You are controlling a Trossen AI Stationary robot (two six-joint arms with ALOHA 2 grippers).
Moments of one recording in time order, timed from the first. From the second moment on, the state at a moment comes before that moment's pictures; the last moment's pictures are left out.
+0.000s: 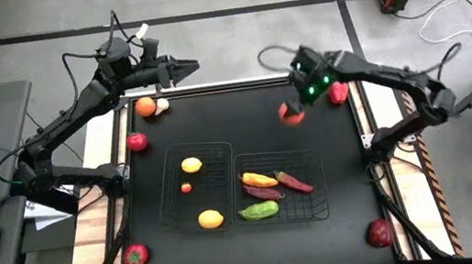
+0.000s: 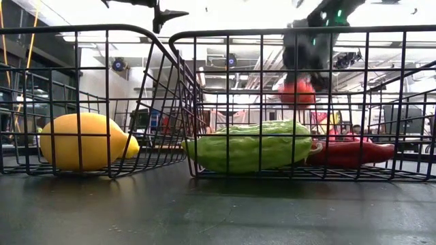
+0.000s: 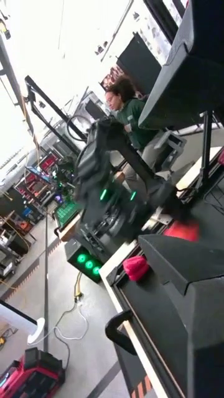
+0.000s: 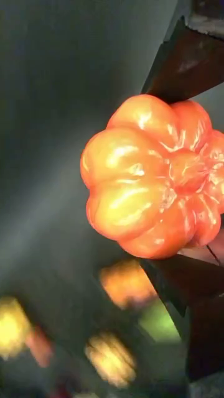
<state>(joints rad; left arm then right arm) 0.72 1.22 1.22 -0.06 0.57 -0.66 -0.63 1.41 1.18 -0.93 -0.40 0.26</state>
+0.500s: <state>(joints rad) 0.68 1.22 1.22 -0.06 0.58 -0.73 -0.02 1.31 1.18 -0.94 -0.34 0.35</state>
